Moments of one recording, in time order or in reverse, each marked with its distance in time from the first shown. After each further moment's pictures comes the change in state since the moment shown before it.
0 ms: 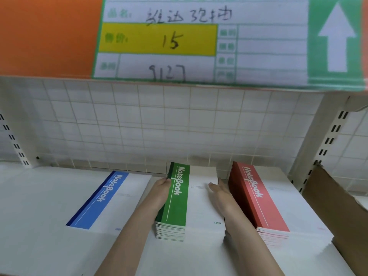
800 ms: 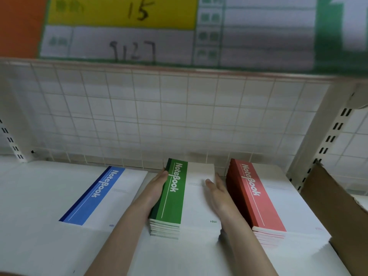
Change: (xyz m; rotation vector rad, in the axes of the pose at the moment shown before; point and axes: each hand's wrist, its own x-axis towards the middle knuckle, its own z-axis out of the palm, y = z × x) left_hand 0.025 -0.022 -0.002 -0.190 -0.085 -0.046; right_hand -0.009 -0.002 -0.001 0.006 -0.009 -0.098
